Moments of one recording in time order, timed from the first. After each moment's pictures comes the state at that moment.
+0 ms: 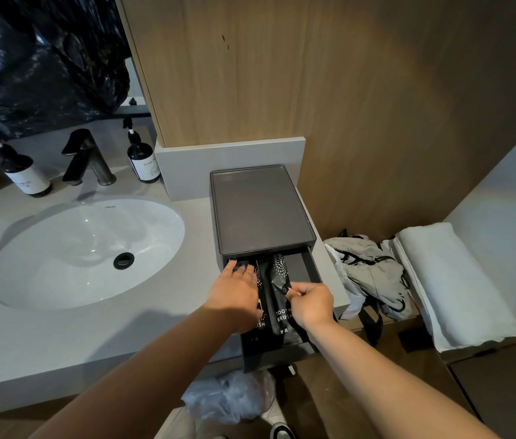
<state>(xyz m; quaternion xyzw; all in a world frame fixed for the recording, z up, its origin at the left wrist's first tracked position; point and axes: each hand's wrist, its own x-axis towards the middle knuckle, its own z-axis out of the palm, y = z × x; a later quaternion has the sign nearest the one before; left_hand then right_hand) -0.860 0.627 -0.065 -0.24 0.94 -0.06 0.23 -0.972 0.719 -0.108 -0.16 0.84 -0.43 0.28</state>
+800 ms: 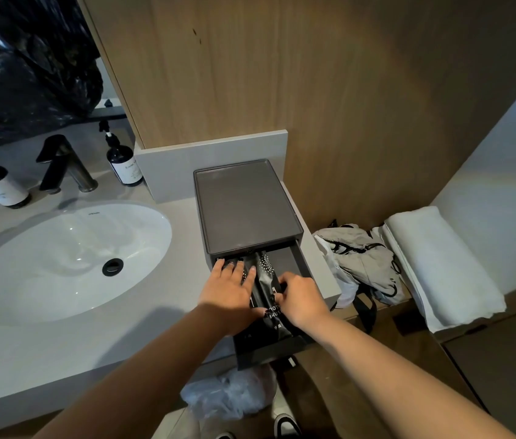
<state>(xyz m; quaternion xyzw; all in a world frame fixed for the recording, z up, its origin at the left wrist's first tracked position) -0.861 0.628 -0.075 -0.25 0.95 -0.05 0.21 -0.976 0.728 -0.083 -0.40 0.86 -0.19 0.24</state>
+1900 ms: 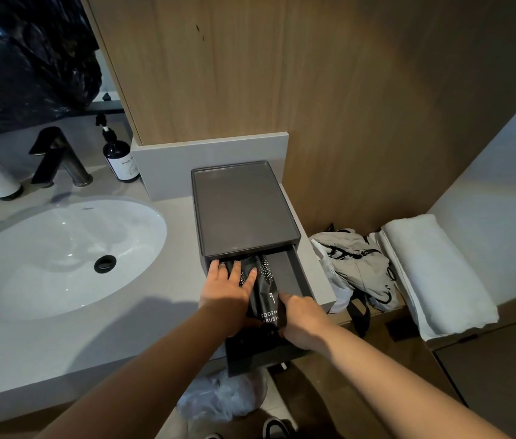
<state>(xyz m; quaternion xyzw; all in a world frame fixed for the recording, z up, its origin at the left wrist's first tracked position) -0.875 0.629 -0.078 -0.27 0.93 -0.08 0.25 -0.978 0.744 -0.068 -0.43 0.84 -0.03 0.34</state>
